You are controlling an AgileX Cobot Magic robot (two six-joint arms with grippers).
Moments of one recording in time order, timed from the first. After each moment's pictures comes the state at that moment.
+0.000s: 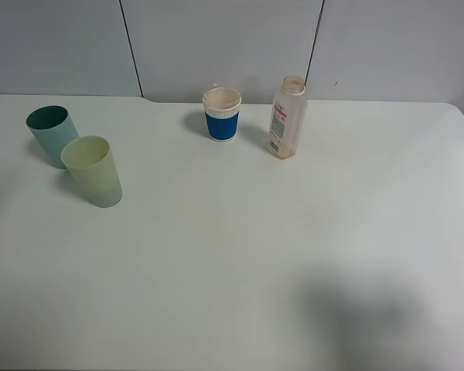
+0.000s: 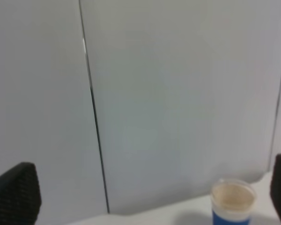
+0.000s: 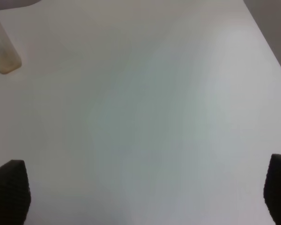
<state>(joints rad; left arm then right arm) -0.31 0.66 -0.44 -0.11 -0.23 0.16 -0.02 0.00 -0.49 -0.08 1.06 0.08</state>
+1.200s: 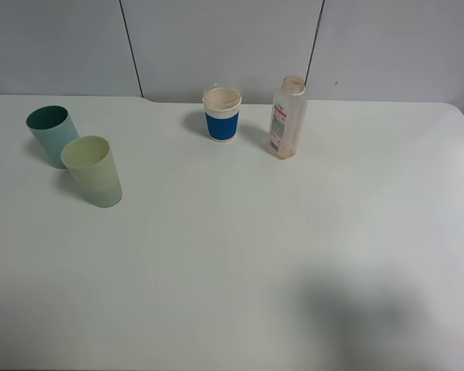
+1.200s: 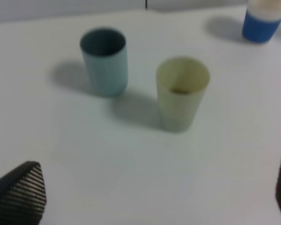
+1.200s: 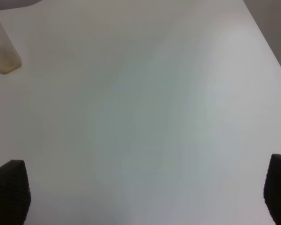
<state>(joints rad) -0.16 0.18 -0.60 0.02 0.93 -0.02 -0.02 0.00 -0.49 -0.08 1.06 0.08</state>
